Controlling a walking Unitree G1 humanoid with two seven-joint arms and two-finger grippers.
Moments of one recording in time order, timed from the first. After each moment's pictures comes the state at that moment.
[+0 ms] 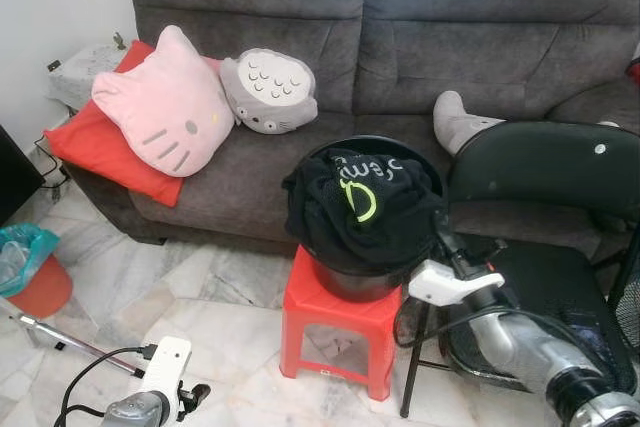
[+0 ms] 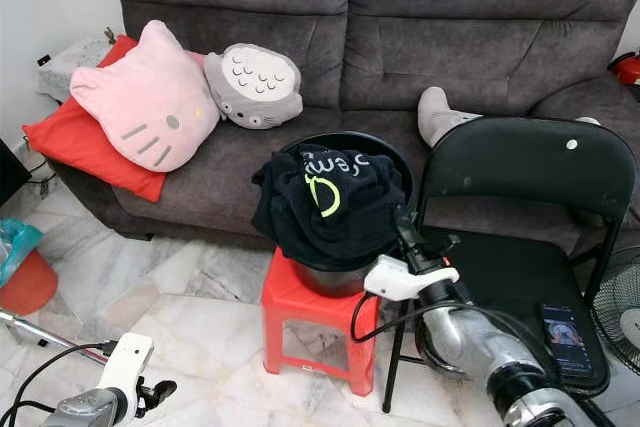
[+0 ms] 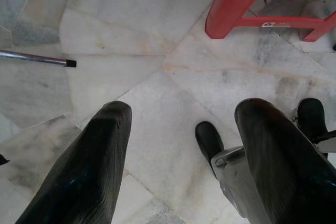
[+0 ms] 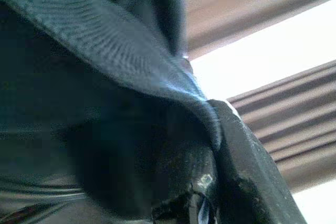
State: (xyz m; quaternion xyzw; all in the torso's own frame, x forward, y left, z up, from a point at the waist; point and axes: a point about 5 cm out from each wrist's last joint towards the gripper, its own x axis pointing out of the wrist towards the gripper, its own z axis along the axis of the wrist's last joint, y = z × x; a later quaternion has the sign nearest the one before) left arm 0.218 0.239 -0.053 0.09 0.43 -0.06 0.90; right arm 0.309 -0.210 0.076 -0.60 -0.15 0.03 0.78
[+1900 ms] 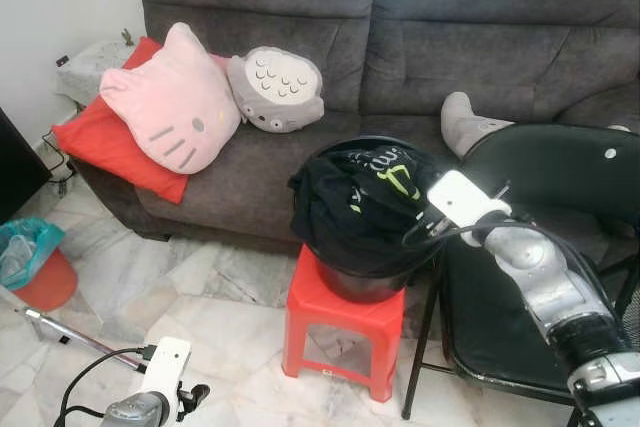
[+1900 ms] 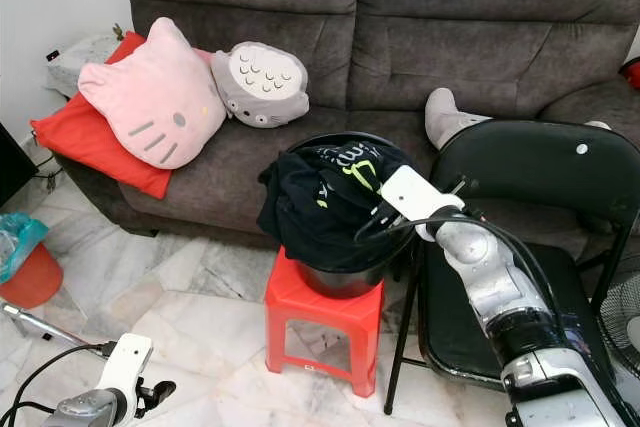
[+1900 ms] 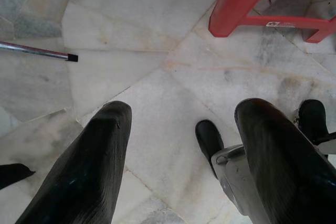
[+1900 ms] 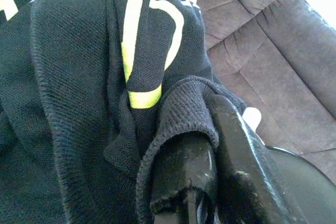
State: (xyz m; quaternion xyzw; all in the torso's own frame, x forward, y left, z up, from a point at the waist) left arm 0.218 0.239 -0.053 0.09 0.43 -0.05 0.90; right arm 0.351 -0.209 0.134 -0.39 0.06 0.16 0.90
